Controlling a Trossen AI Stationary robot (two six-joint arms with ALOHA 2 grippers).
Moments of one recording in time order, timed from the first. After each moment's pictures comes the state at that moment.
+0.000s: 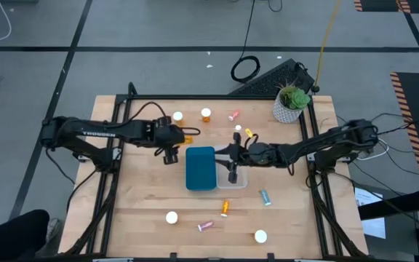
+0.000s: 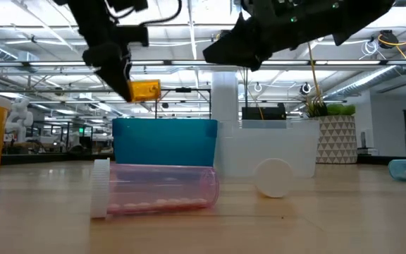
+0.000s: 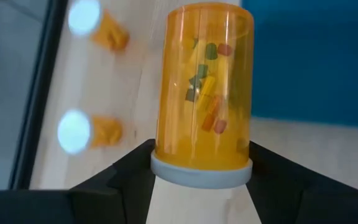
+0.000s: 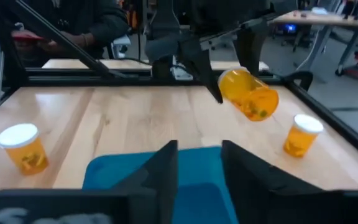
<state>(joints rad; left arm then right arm) 0.07 1.35 1.01 -0.74 -0.30 0.04 0.11 1.53 0.72 0.57 0.23 0.01</state>
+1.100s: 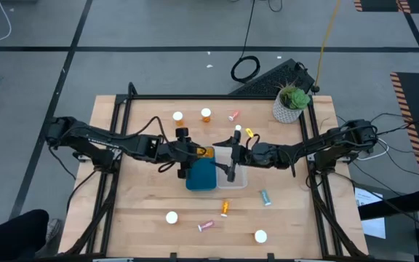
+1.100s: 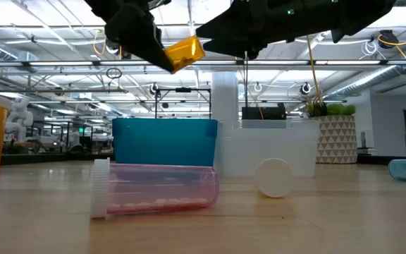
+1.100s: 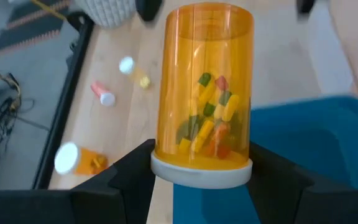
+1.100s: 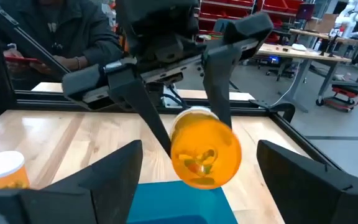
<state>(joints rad) -0.13 1.42 1.02 -0.34 -0.37 0.16 0.12 1.53 0.72 0.69 0.29 -0.07</state>
